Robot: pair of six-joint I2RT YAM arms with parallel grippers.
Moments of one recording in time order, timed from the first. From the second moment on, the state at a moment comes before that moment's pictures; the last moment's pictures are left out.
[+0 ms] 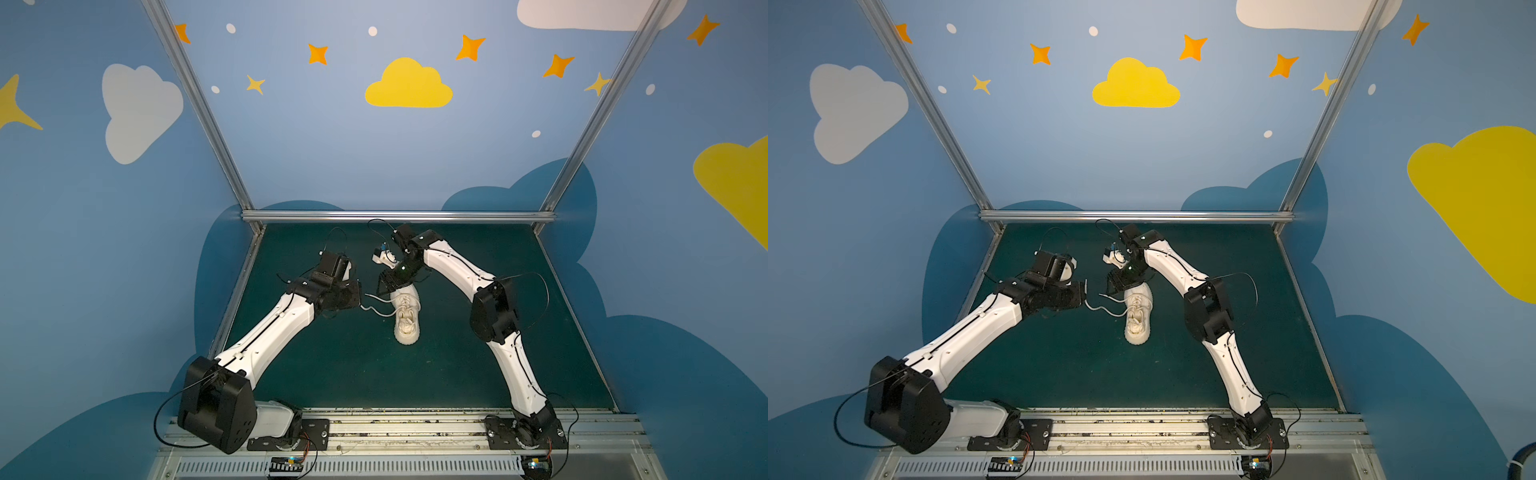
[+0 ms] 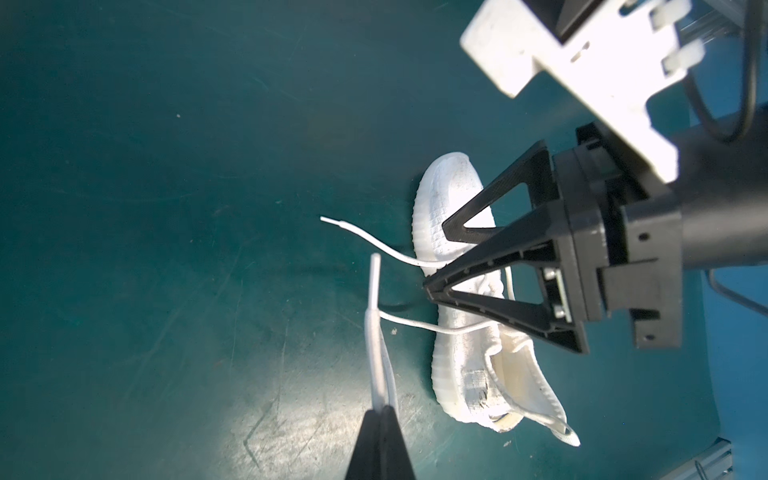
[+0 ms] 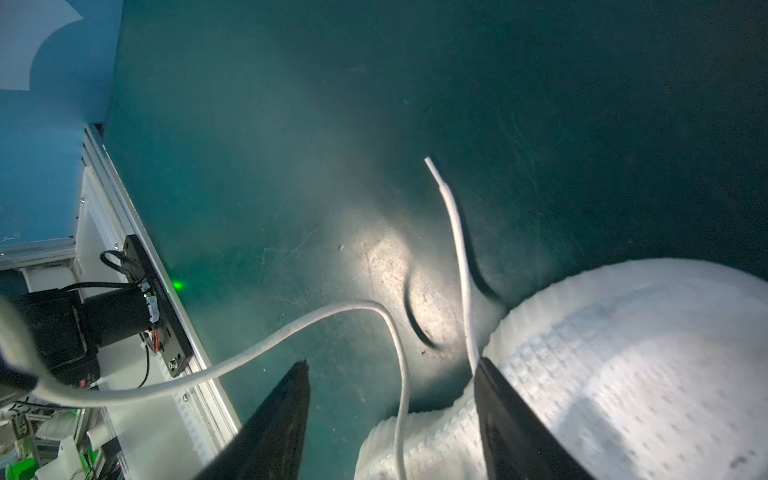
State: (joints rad) left arm -0.39 1.37 1.07 -0.64 0.15 -0.49; right arm 0.65 2.38 2.22 -1.13 -0.54 -0.01
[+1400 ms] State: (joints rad) left arm -0.80 2.52 2.52 -1.12 0.35 -0.12; right arm -0.07 1.60 1.20 -0.71 -0.52 0.26
